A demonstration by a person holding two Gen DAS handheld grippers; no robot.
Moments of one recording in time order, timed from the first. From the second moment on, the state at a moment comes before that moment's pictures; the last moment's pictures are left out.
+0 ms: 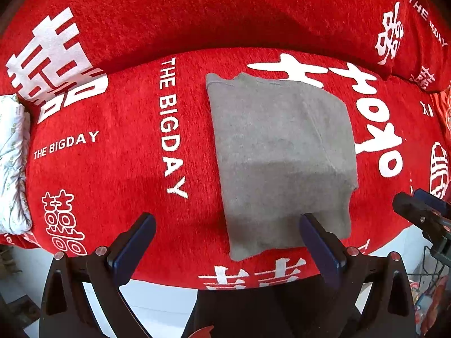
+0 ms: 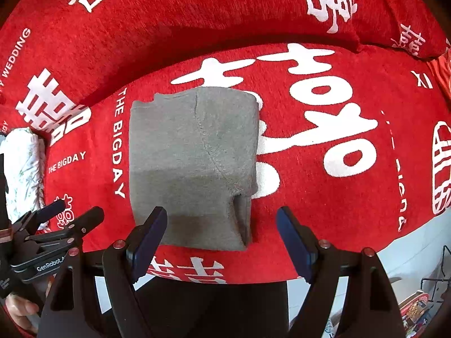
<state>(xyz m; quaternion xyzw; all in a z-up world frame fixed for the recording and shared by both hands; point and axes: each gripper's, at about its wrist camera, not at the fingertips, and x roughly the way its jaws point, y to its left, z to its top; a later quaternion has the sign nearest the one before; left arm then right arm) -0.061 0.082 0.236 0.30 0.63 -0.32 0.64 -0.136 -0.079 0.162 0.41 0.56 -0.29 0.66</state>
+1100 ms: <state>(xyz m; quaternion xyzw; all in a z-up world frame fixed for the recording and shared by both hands) -0.079 0.060 0.251 0.39 0.63 -0.33 0.59 -0.137 -0.072 0.215 0.39 0.53 -0.36 0.66</state>
